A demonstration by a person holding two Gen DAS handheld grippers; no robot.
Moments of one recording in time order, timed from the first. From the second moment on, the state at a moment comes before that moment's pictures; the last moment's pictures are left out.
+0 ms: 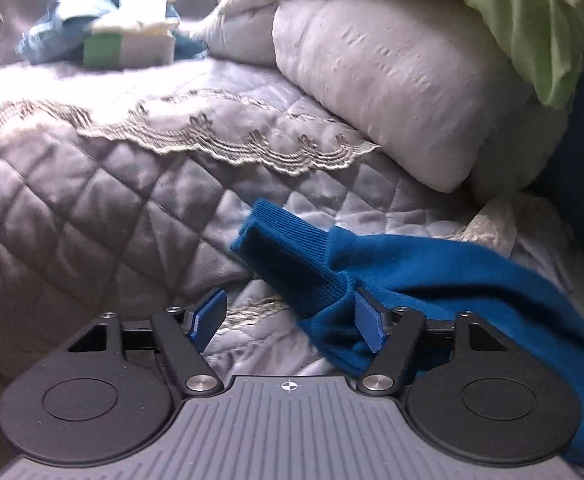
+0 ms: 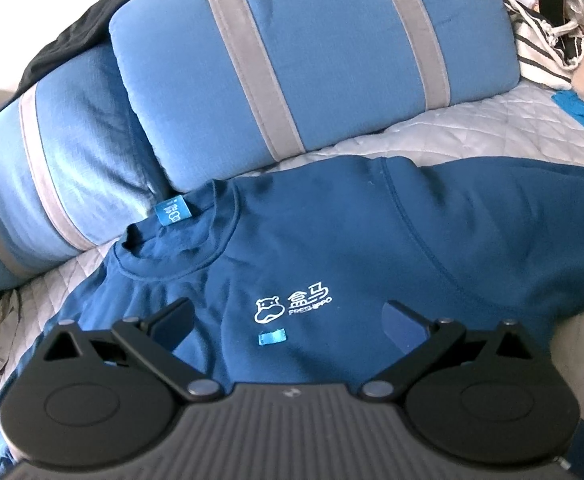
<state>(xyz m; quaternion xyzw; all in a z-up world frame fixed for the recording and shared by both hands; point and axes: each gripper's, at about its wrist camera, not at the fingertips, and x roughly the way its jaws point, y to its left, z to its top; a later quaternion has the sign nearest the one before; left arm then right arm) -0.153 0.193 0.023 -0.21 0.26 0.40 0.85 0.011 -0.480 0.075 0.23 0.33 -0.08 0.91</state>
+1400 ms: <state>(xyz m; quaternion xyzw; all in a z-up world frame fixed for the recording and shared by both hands) -0.145 0.145 0.103 -0.10 0.22 0.28 0.93 0.013 -0.465 0.078 0.20 0.34 -0.05 0.92</state>
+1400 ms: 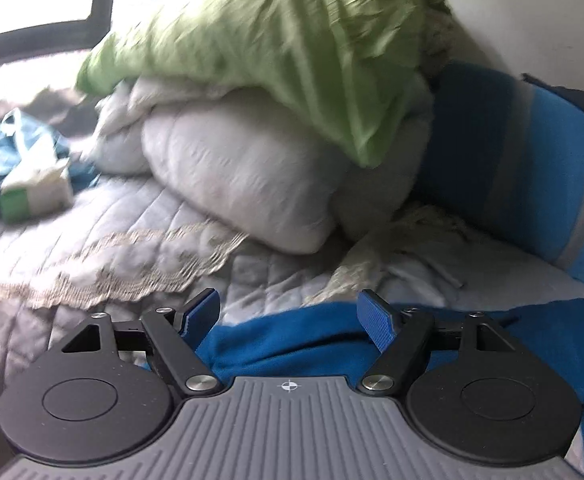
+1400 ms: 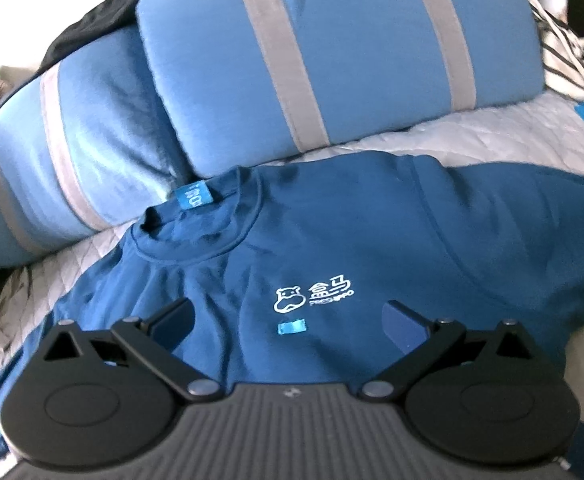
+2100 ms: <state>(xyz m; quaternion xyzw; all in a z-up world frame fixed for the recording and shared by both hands) -0.206 0.226 0.034 -0.42 0.19 0.31 0.83 0.021 -0.389 0.055 0.01 0.42 0.08 0.90</state>
